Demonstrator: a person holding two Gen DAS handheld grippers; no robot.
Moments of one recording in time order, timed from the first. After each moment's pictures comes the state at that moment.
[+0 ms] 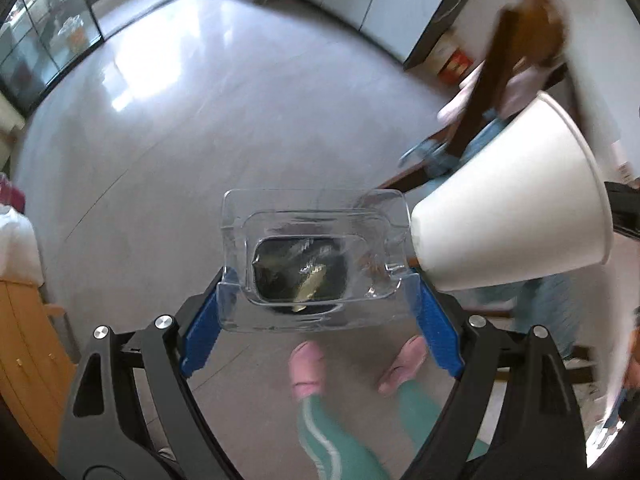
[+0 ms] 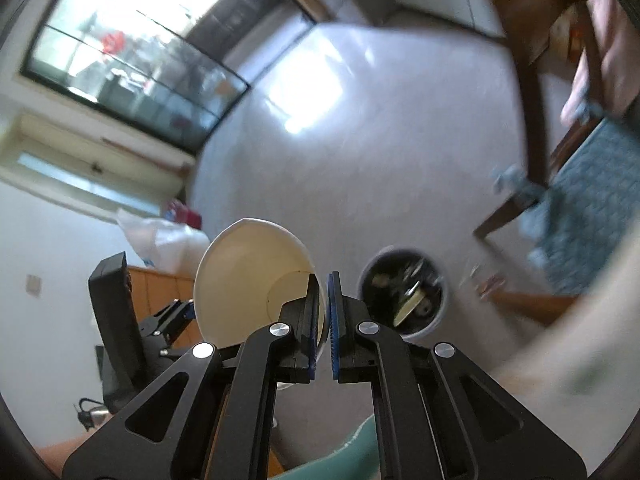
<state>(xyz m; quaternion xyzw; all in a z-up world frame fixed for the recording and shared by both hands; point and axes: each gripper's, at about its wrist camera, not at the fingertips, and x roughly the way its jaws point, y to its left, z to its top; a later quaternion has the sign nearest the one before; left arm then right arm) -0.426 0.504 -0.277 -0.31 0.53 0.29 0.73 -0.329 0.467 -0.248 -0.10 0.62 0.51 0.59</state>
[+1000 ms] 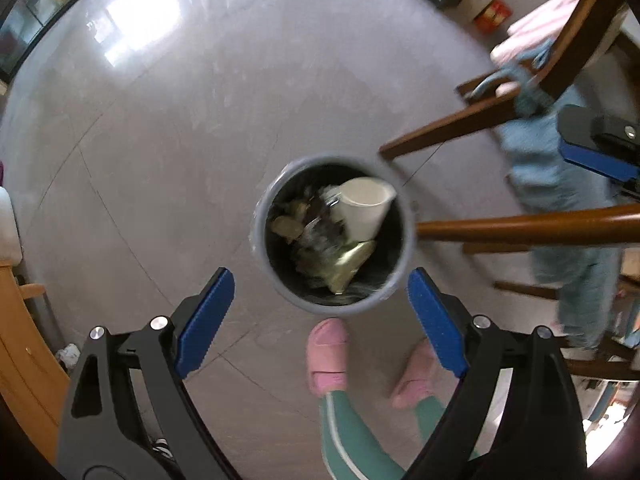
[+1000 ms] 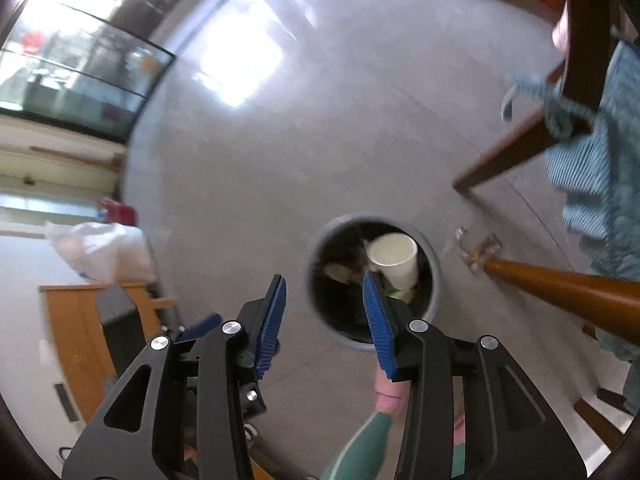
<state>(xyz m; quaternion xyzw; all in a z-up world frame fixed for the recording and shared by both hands) -0.433 0.544 -0.424 -0.36 0.57 0.26 0.69 -0.327 0.506 -0.363 -0.12 0.64 0.45 0.61</state>
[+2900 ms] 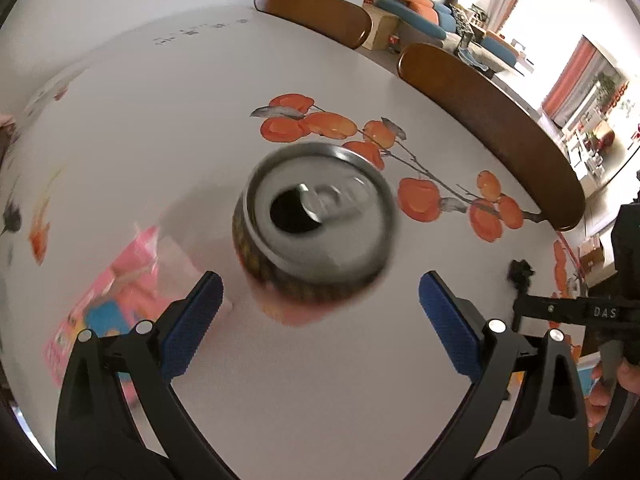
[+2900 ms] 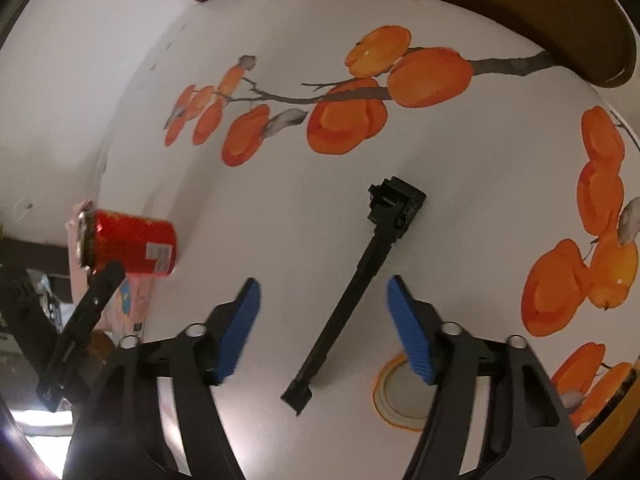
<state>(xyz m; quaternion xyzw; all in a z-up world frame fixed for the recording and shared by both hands) 0.165 0.019 -0.143 0.08 0.49 -0.32 0.81 -0.091 -0.216 -0.191 0.41 0.52 -0.15 0.74</state>
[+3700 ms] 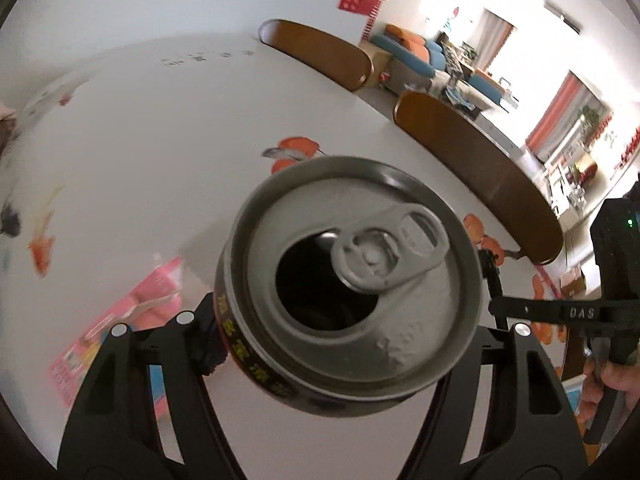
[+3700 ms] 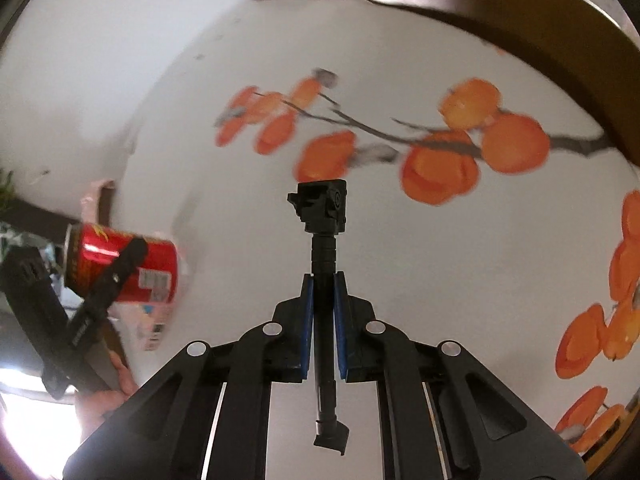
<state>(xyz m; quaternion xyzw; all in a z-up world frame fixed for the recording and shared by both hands) 0.167 0.059 -0.110 0.01 0.44 -0.33 0.83 -0.048 -0.188 -0.142 0.35 0.48 -0.08 0.80</state>
